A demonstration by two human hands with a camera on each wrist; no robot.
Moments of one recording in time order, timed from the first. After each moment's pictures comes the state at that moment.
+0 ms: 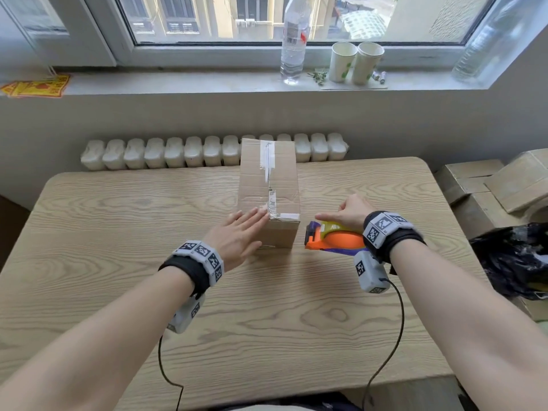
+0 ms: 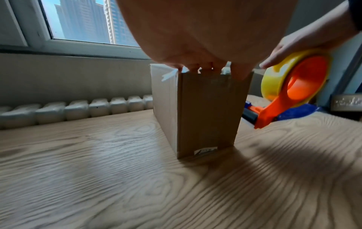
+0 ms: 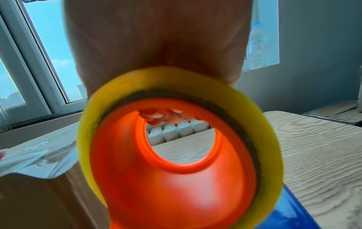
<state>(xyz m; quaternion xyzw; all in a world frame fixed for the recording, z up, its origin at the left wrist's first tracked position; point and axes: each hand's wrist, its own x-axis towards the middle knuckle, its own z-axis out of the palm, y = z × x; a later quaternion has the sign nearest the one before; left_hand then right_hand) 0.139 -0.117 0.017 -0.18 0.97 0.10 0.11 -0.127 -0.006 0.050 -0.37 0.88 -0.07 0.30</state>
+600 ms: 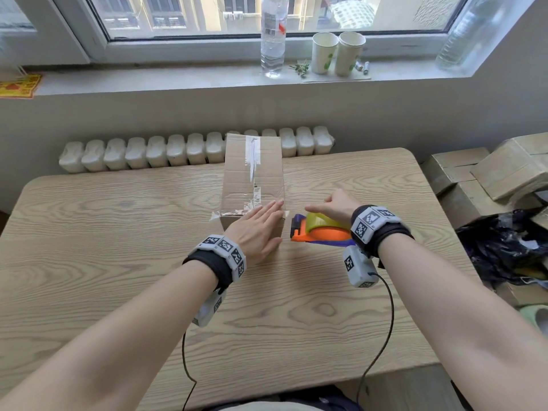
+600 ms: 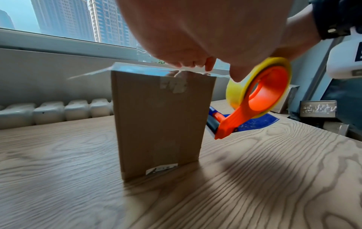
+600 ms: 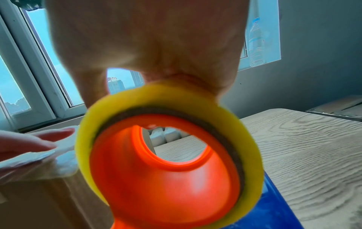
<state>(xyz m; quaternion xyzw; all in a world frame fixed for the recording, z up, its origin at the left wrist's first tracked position) 0.075 -0.085 0.023 -0.16 0.98 0.14 0.05 -0.133 0.000 0.053 -0.35 0.86 -0.12 0.34</state>
